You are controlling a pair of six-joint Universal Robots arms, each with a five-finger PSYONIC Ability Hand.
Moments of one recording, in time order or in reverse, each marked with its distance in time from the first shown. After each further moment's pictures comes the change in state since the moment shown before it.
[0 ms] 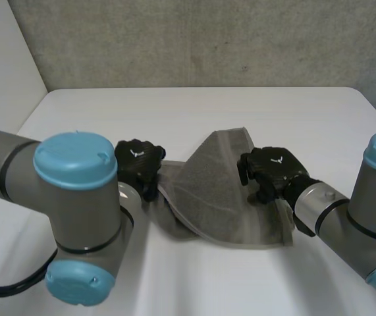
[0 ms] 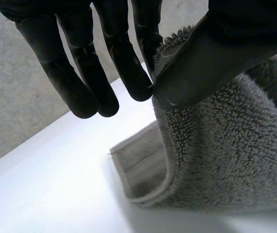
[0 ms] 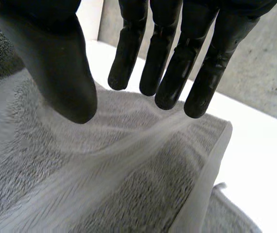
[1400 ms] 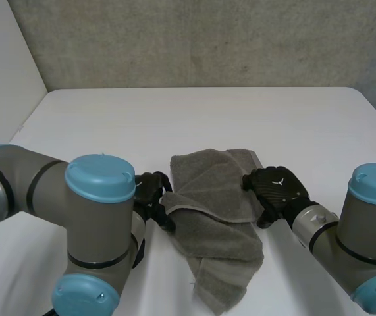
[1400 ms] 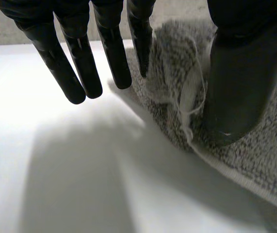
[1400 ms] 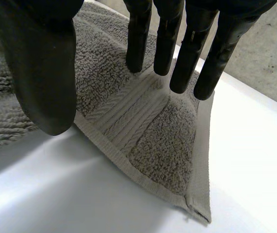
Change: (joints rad) left arm -0.021 -0.090 -0.016 -0.094 0.001 -0.541; right arm -0.011 0.099 0.101 -0.162 0.061 -0.137; left_hand -0.793 -0.866 -0.896 -0.853 -0.843; right_hand -0.348 -0.338 -0.342 -0.339 -0.356
